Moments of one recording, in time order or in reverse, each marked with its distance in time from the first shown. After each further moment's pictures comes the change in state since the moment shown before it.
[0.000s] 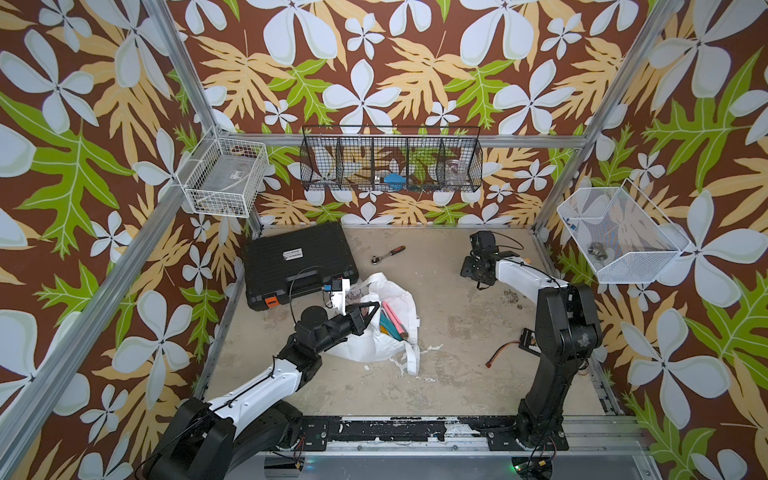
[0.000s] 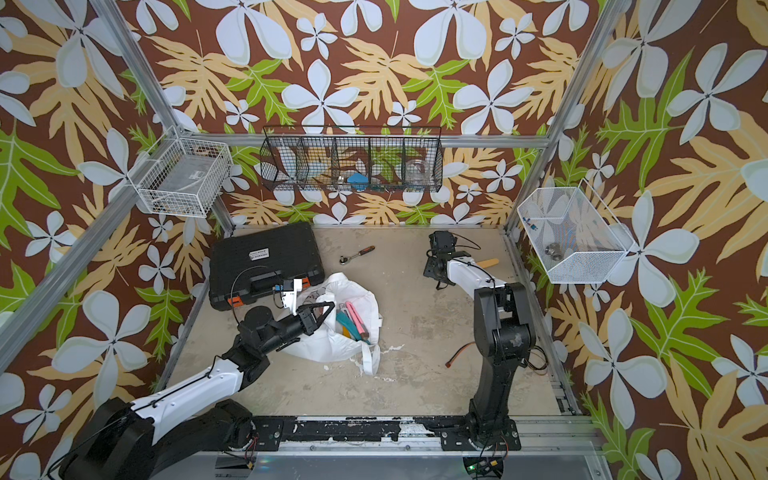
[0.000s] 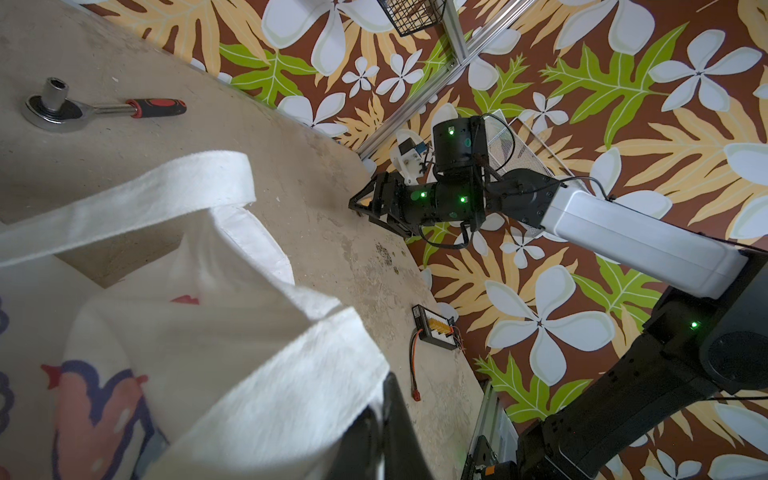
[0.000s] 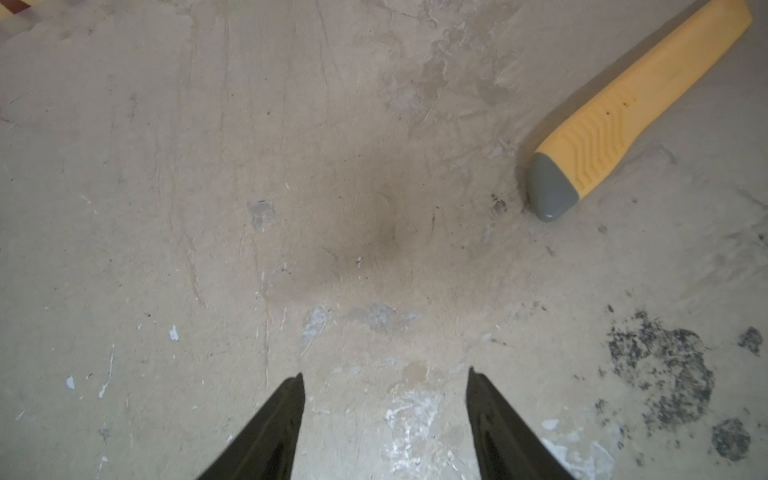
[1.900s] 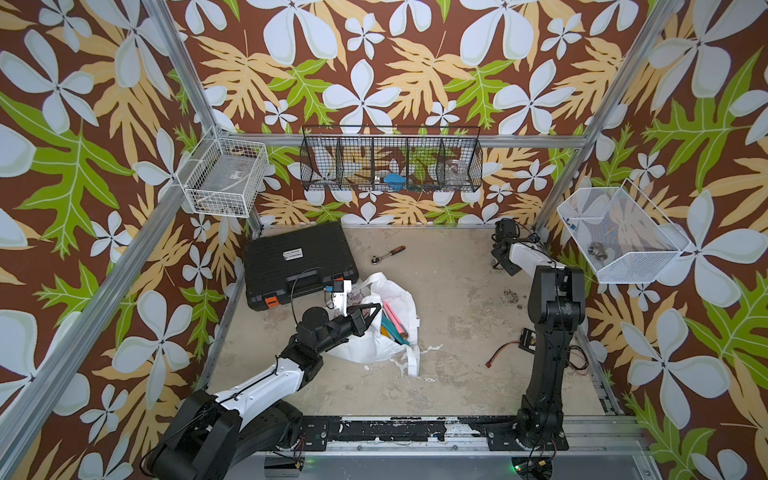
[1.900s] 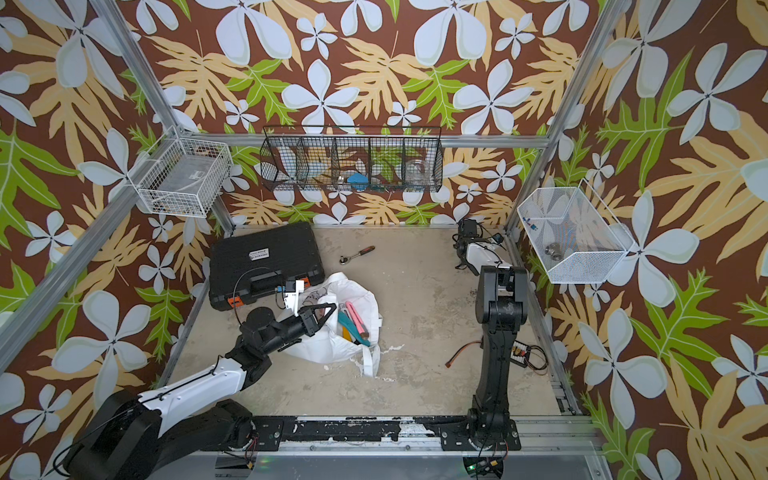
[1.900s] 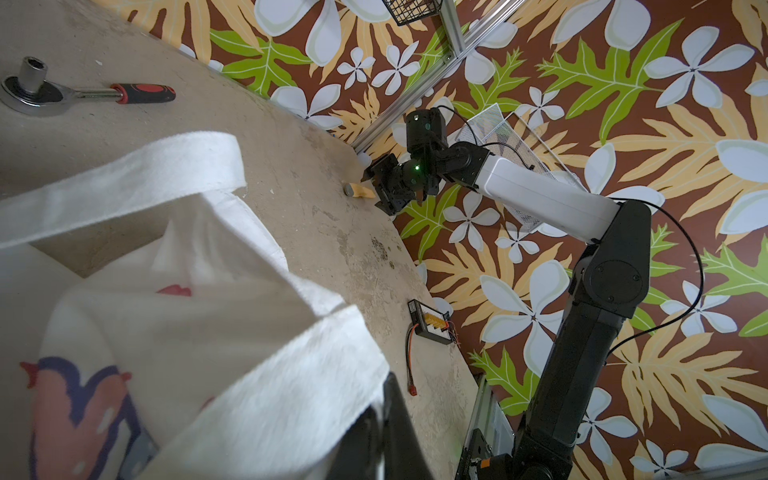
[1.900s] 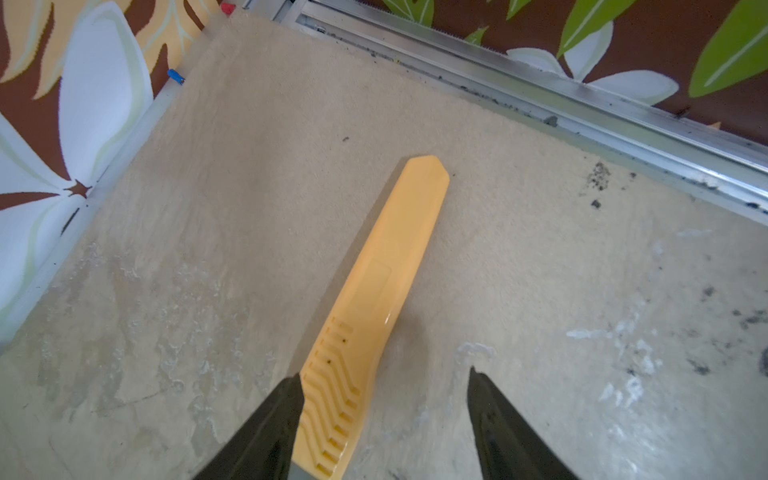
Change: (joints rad) left arm 0.000 0.040 -0.015 0.063 0.019 -0.010; right arm -0.224 0.328 0.375 -0.055 0.225 0.397
